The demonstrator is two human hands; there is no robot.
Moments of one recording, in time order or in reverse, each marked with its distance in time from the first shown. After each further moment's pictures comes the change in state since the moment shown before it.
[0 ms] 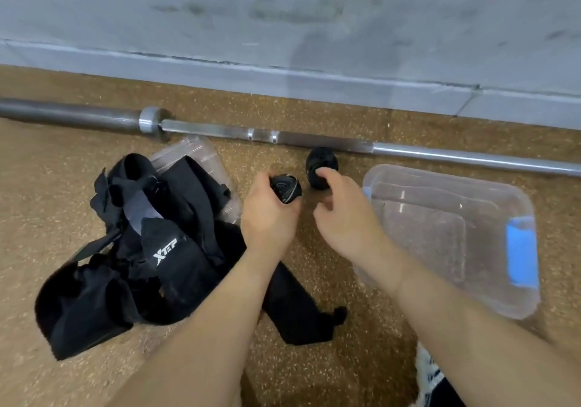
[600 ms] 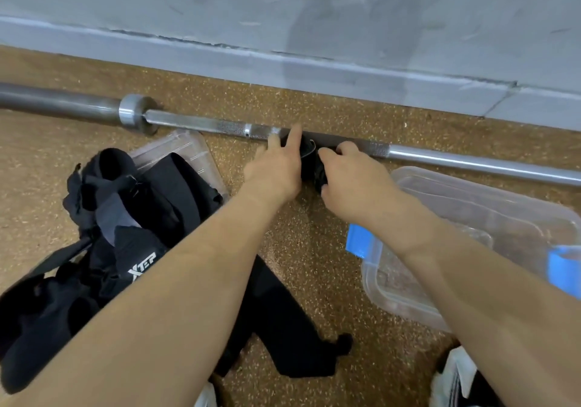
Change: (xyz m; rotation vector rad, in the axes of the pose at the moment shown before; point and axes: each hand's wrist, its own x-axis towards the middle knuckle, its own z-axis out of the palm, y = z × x) left_hand 0.099 0.021 0.023 0.604 -0.352 0.240; right_hand 0.081 0.004 -0.011 -0.647 -0.092 -0.131
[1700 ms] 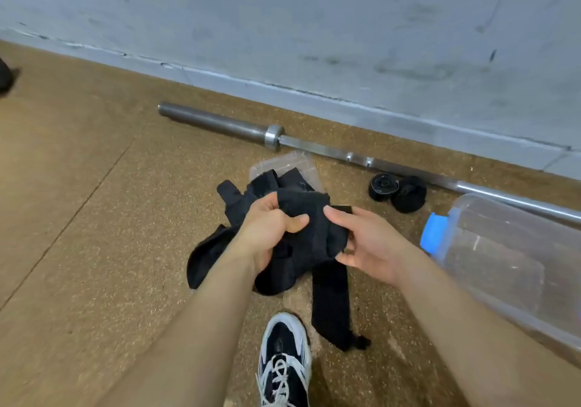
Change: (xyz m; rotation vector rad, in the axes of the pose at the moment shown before) left_hand -0.238 -0.114 -0.101 -1.465 0.069 -0.314; right_hand -0.119 -0.140 -0.020 1.549 -0.525 0.213
